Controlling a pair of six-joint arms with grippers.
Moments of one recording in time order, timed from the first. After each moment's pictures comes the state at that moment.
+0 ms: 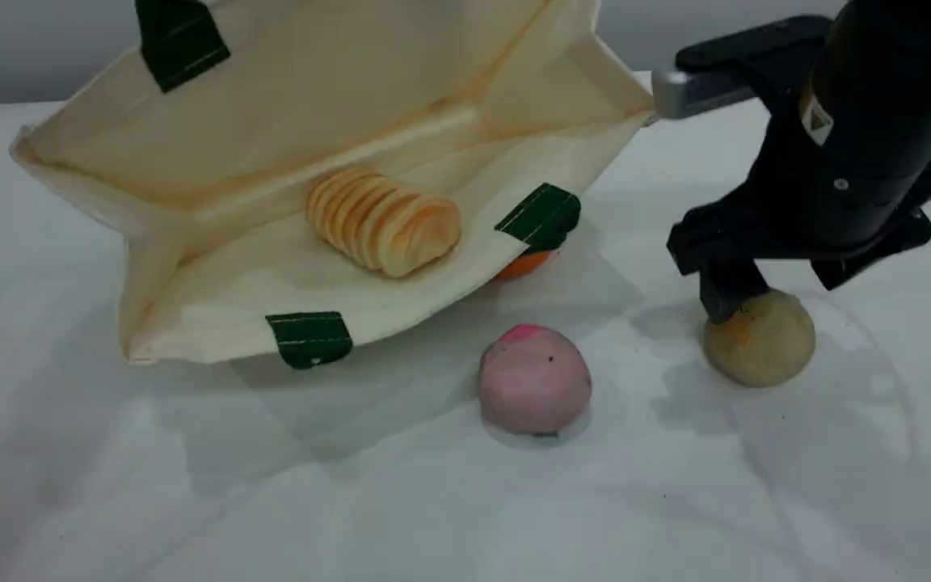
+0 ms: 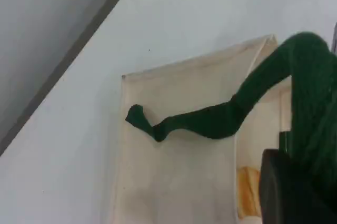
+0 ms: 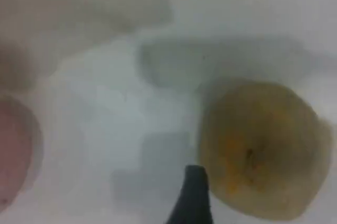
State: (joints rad) left arm -0.26 1.77 -1.94 -0.50 1.22 0.80; right arm 0.50 1.89 -0.89 -0.38 0.41 0.58
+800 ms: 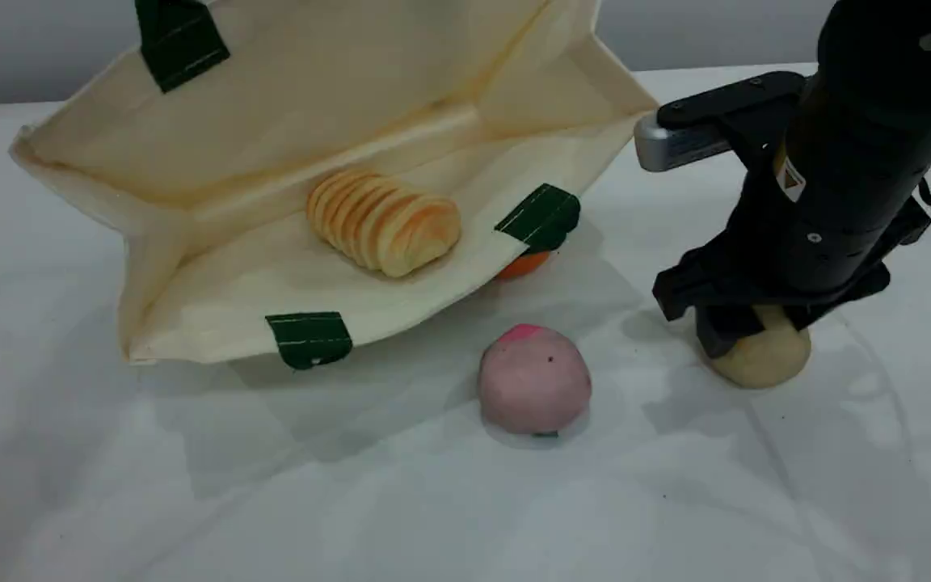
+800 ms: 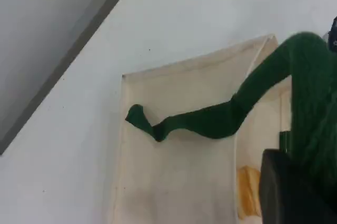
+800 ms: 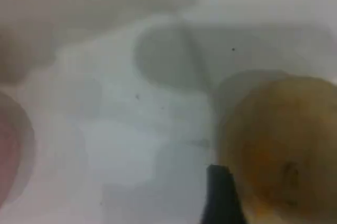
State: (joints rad) left arm -0.26 1.77 -1.94 -0.50 1.22 0.80; right arm 0.51 2.00 -0.89 -0.39 0.33 0.58
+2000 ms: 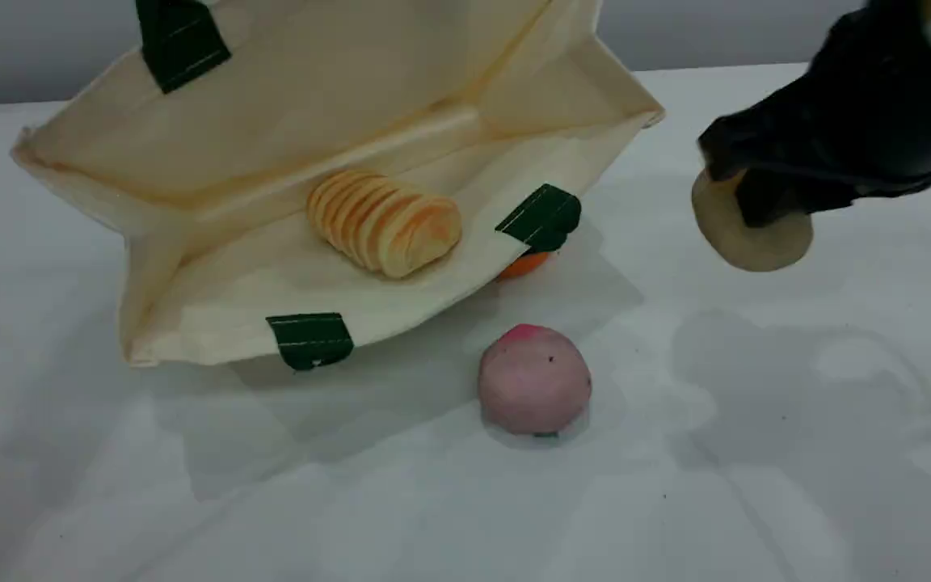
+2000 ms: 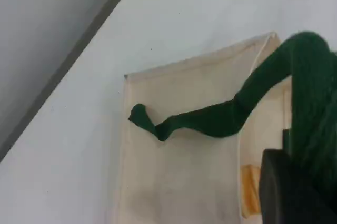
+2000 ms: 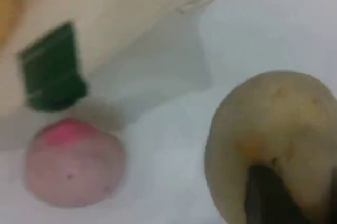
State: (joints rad) left arm -0.26 1.77 -1.94 -0.49 1.22 0.81; right arm 0.51 1.56 -0.66 -0.47 0.17 0.71
